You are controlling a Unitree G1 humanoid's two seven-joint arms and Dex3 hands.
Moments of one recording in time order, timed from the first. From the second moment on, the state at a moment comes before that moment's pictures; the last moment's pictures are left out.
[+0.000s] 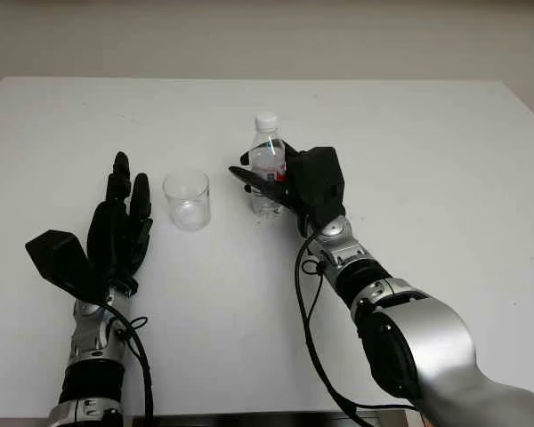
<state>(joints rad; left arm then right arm) -0.37 0.15 0.29 0.54 -0.32 -0.22 -0.28 -1.00 0.02 -0.05 1.30 -0.13 -0.29 -0.04</state>
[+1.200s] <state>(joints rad) -0.37 0.15 0.30 0.54 -0.32 -0.22 -0.29 -1.20 -0.09 0.33 1.34 -0.59 -0.31 -0.34</state>
